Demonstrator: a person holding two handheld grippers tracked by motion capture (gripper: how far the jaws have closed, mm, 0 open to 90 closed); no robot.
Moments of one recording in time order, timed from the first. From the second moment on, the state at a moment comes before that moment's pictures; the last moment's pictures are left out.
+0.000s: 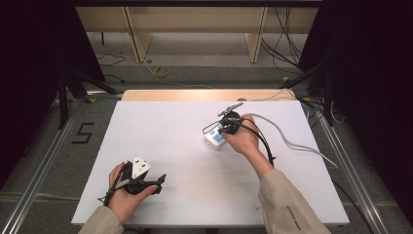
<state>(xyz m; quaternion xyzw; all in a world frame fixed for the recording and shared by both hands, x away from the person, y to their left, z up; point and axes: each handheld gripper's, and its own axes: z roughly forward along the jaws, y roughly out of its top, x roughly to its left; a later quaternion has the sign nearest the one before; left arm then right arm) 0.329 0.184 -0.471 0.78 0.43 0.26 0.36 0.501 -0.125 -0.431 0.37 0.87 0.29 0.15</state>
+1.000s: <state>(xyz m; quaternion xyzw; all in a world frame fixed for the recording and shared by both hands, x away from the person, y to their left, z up) 0.329 0.185 -0.472 0.78 0.43 0.26 0.36 0.460 -0.162 -0.426 0.36 0.87 0.30 0.15</state>
